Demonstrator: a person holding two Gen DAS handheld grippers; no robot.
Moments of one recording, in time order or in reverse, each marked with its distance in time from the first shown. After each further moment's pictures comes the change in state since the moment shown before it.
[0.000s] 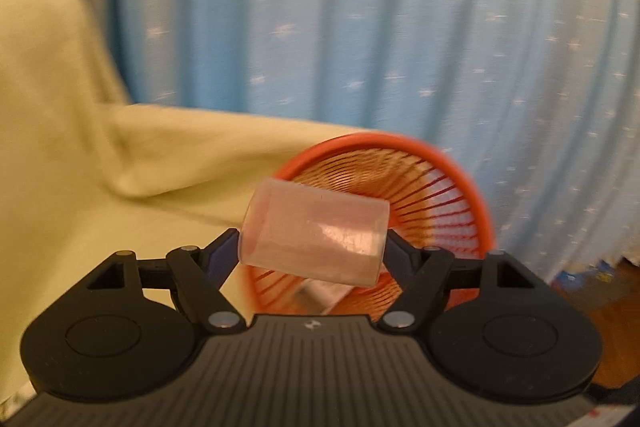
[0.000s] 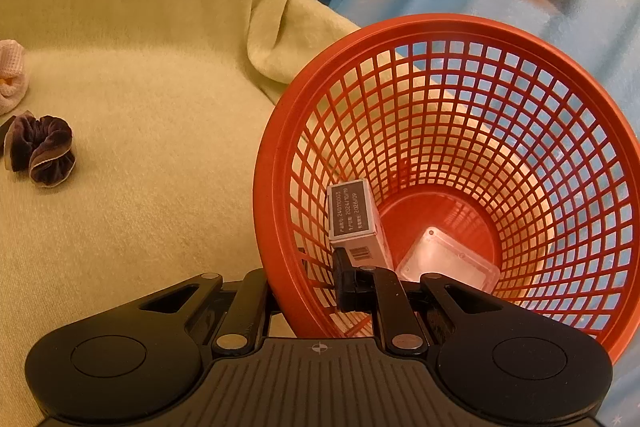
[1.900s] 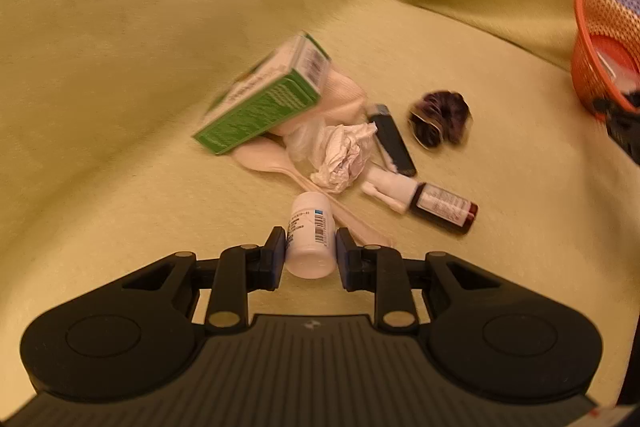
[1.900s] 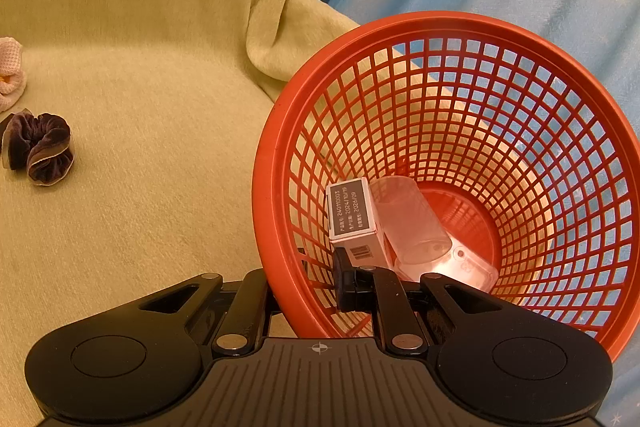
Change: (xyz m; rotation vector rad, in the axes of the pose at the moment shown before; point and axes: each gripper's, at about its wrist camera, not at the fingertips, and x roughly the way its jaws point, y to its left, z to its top) left arm -0.112 0.129 -0.230 -0.327 0.289 0.600; right arm -0.002 -0.002 -0.003 0.010 0.008 -0.006
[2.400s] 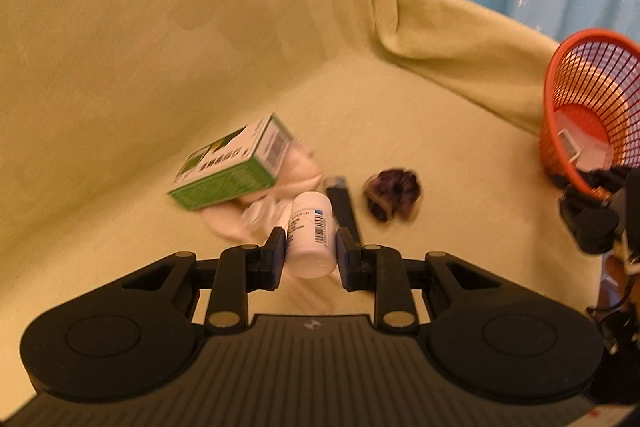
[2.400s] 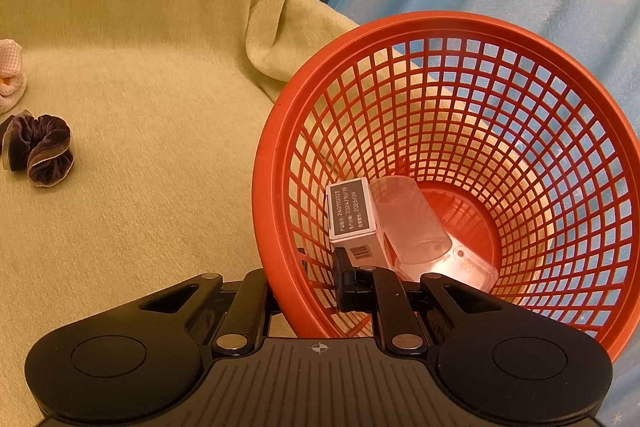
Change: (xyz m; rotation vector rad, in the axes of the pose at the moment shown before) left arm -0.027 -0.022 0.037 -0.072 -0.106 -0.078; right arm -0.001 0.000 -0.001 0.004 -0.001 0.002
